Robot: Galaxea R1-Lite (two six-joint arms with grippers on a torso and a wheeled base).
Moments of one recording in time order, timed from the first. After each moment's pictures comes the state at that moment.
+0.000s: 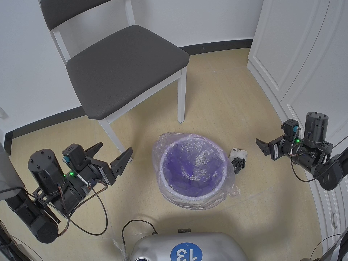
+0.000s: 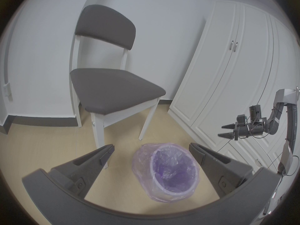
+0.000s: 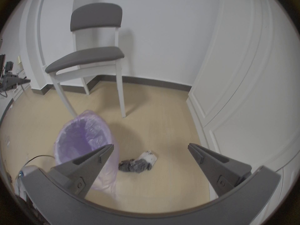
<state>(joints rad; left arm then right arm) -0.42 1.78 -0.23 -1.55 -0.02 -0.16 0.26 1.75 -0.64 -0.80 -0.11 -0.25</state>
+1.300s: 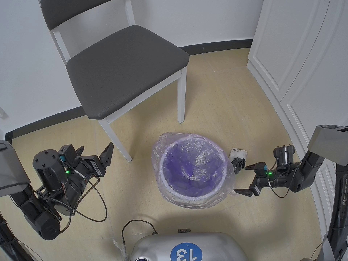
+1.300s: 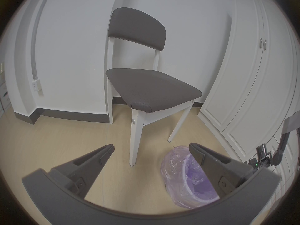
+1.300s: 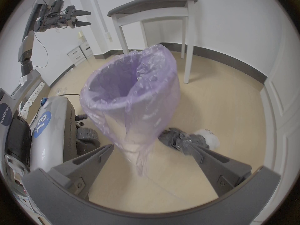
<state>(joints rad) -0.36 1.86 -0.24 -1.55 0.25 -0.21 0.12 2.35 -0.83 -0.81 0.55 -0.70</state>
